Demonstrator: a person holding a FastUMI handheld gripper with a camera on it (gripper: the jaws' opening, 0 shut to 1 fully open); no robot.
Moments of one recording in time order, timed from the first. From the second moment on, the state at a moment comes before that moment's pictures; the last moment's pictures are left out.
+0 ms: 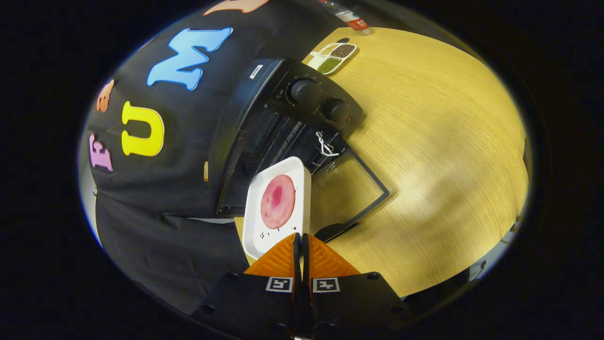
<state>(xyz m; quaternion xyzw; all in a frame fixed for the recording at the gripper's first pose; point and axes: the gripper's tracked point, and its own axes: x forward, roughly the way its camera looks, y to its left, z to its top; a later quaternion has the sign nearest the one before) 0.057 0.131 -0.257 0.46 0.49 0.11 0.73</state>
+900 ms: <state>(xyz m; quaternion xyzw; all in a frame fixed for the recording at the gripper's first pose) 0.158 0.174 -0.291 0.52 0.44 0.05 0.74</state>
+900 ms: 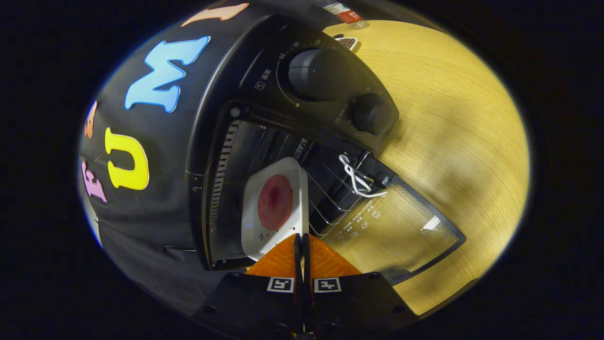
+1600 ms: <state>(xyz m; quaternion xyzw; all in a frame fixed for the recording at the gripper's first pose) 0.185 0.194 -0.288 0.56 0.37 0.05 0.74</state>
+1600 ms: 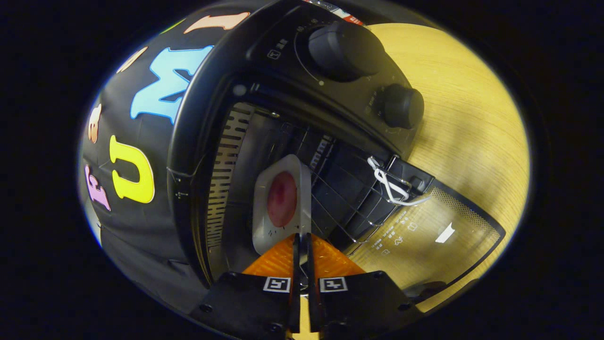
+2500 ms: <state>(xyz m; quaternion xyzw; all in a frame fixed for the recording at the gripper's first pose) 0.066 0.215 -0.269 0.42 0.44 0.14 0.78</state>
